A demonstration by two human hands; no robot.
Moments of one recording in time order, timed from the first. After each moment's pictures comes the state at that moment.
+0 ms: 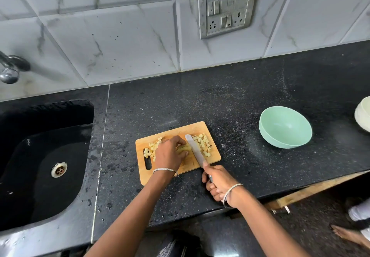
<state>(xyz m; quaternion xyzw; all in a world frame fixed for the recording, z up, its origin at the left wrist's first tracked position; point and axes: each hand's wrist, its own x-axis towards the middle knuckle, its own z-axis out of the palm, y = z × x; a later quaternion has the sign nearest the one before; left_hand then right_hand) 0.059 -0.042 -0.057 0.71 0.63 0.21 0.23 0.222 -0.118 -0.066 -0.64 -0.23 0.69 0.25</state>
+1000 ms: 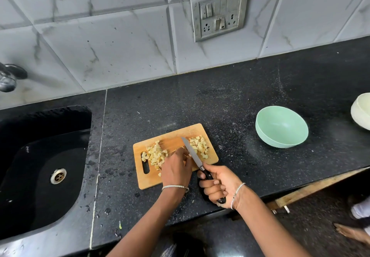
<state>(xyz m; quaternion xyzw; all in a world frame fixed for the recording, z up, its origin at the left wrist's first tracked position) 0.091 -0.078 -0.059 0.68 0.67 0.24 0.18 0.247 -0.111 -0.085 -0.29 -0.02 0.92 0.27</state>
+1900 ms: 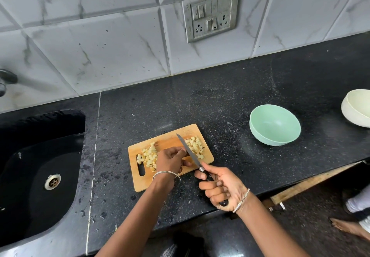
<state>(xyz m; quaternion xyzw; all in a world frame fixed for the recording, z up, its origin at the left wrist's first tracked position) 0.090 -0.060 -0.049 0.41 0.63 0.36 0.56 0.256 -0.123 -0.079 -0.15 -0.01 0.95 0.27</state>
